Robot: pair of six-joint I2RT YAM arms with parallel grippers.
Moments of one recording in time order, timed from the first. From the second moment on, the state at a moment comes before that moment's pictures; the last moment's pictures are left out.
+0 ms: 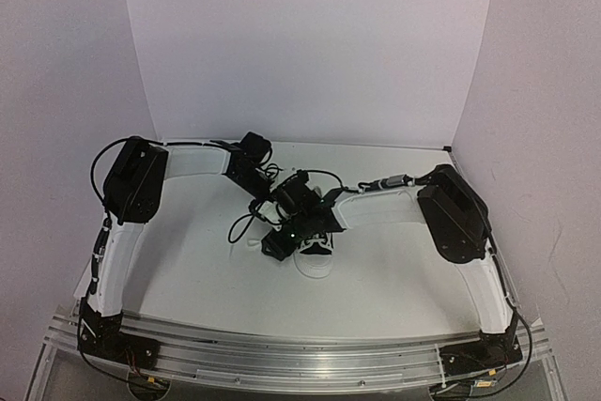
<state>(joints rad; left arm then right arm) -0.59 2.32 1.81 -0.54 0.63 0.74 0.95 2.29 1.66 -0.29 -0.08 -0.06</state>
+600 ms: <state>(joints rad) -0.59 2.33 1.84 -0.56 0.63 0.75 0.96 2.31 1.69 -0.37 -0.08 0.03</state>
